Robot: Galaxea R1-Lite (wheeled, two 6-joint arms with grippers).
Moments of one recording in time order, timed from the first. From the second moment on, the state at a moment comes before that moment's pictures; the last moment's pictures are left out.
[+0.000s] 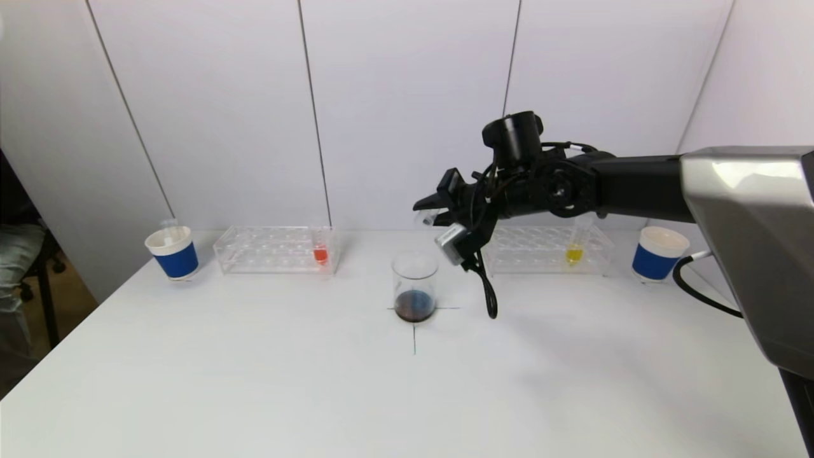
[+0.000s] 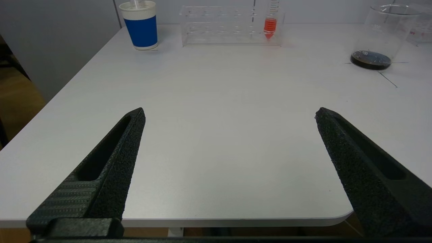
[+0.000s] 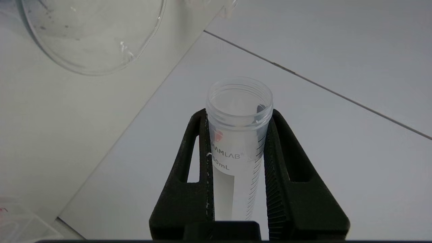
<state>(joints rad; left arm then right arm) -0.01 0.00 0.00 0.00 0.00 -0.02 0.45 2.31 -1.95 0.16 0.50 -2.06</state>
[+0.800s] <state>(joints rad) -0.01 0.00 0.00 0.00 0.00 -0.02 0.41 2.23 -1.95 0.05 0.52 -1.50</state>
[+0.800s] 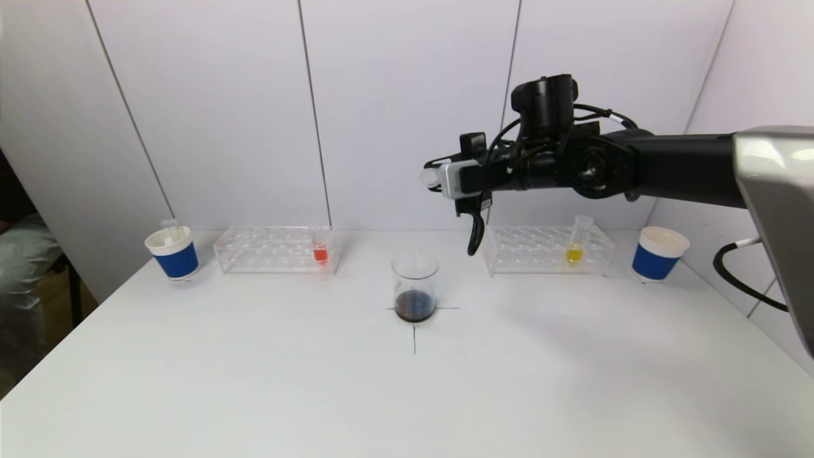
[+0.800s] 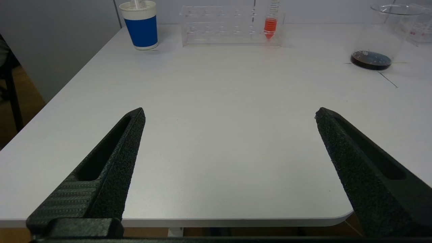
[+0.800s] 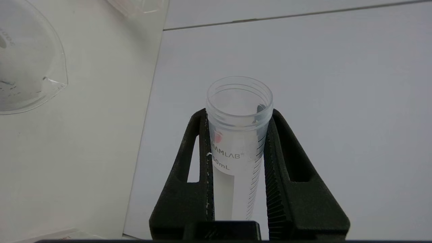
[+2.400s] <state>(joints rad) -0.01 0.00 0.00 0.00 0.00 -0.02 0.09 2.08 -1.96 -0.09 0.02 -0.26</state>
